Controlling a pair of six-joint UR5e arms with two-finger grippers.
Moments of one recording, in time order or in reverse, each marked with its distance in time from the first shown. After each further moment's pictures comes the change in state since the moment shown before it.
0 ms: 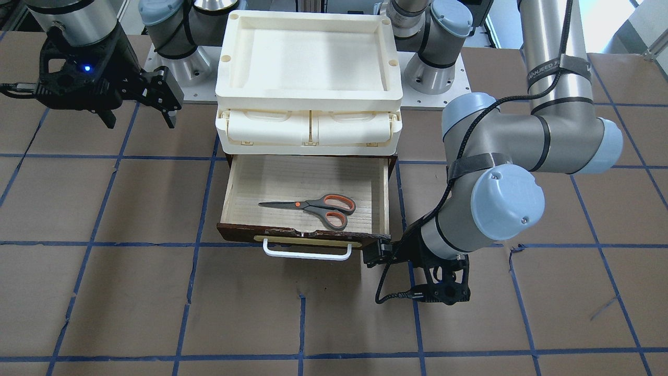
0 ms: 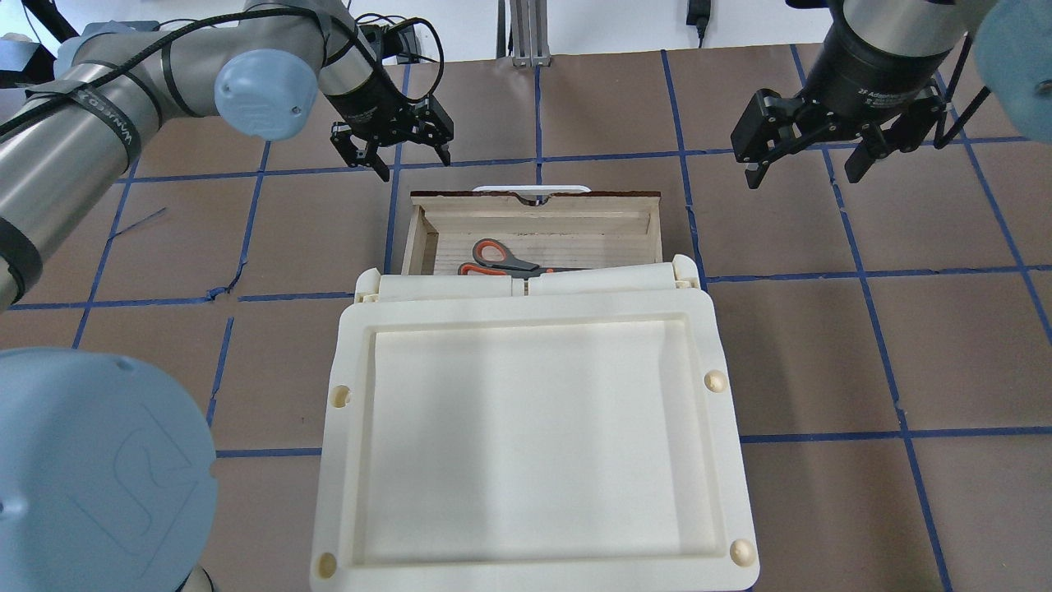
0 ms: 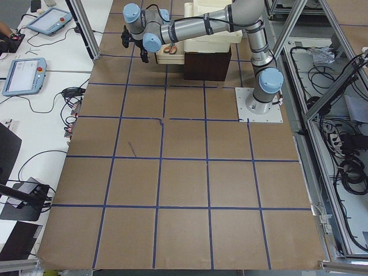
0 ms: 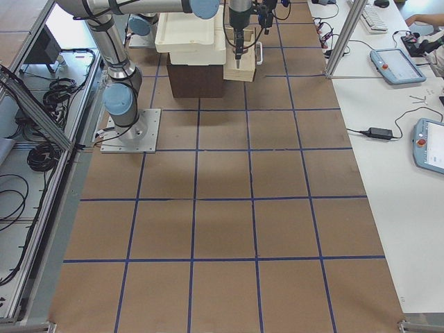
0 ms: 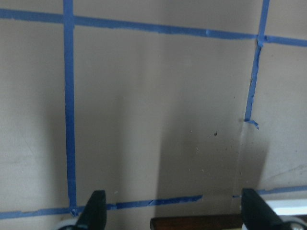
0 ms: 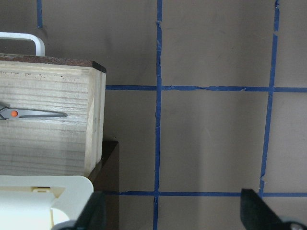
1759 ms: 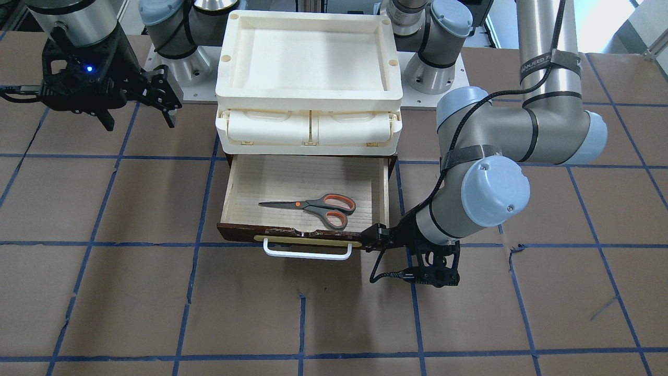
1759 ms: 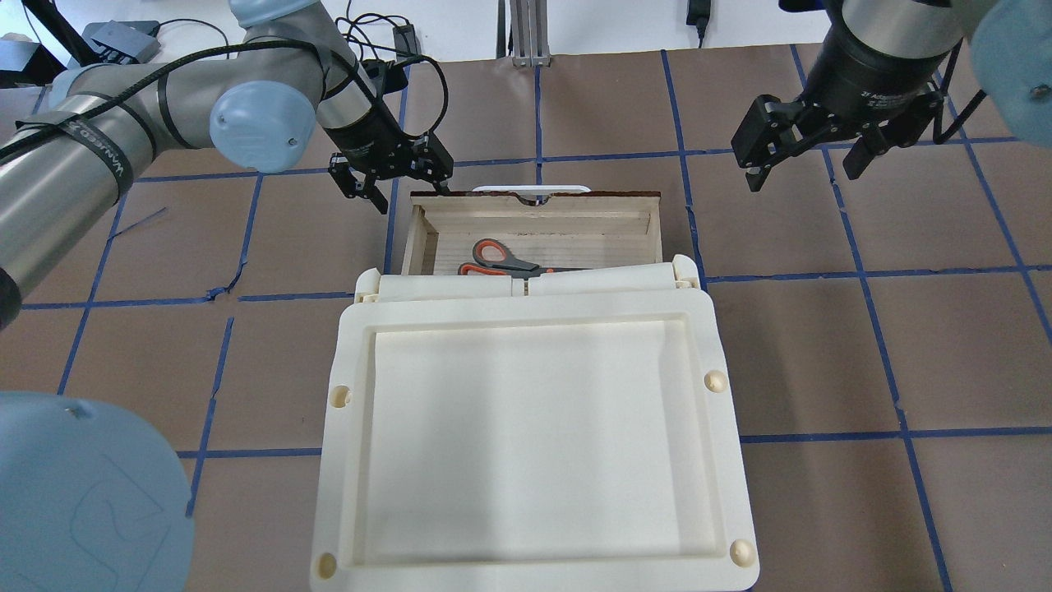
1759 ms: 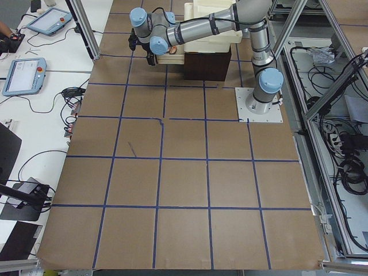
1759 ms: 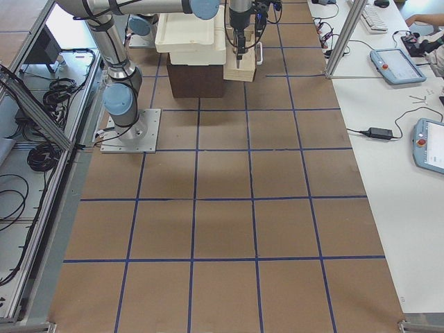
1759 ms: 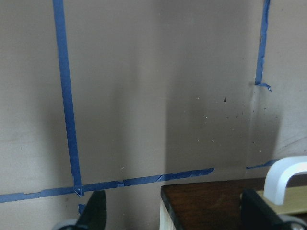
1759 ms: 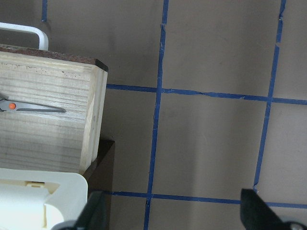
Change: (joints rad) left arm 0.001 0.037 -0.111 0.055 0.004 0.068; right arm 0.000 0.000 0.003 -0.011 -0.004 -0.068
